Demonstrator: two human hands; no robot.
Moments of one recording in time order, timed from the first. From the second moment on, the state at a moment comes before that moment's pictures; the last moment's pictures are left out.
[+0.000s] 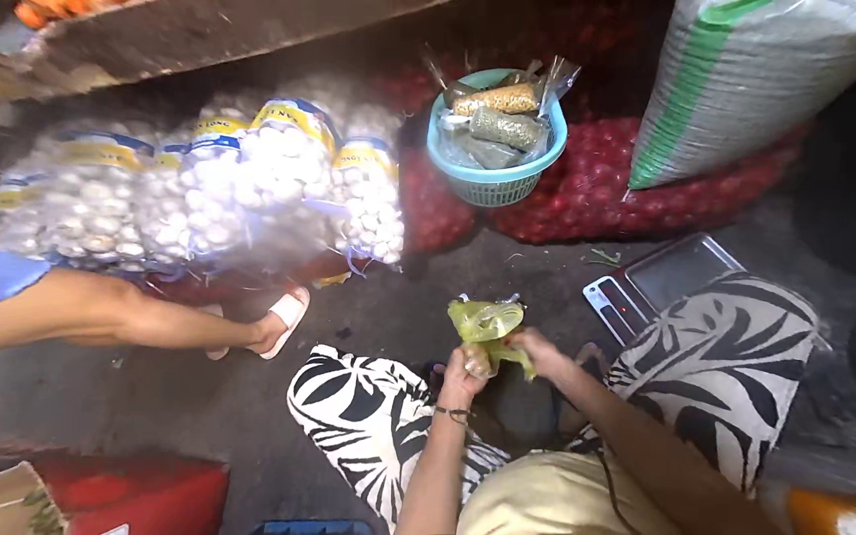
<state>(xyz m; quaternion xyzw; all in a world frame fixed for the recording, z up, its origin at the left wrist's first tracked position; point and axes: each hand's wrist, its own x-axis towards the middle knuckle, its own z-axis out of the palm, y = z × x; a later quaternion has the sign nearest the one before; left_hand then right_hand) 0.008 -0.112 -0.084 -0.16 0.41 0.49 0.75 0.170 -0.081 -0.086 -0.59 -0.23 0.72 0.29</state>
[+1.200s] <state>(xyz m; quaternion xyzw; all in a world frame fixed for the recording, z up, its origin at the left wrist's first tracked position) -0.033 -0.068 -0.024 0.71 0.52 0.09 0.47 0.176 0.031 -0.153 -0.65 -0.66 0.35 -0.12</state>
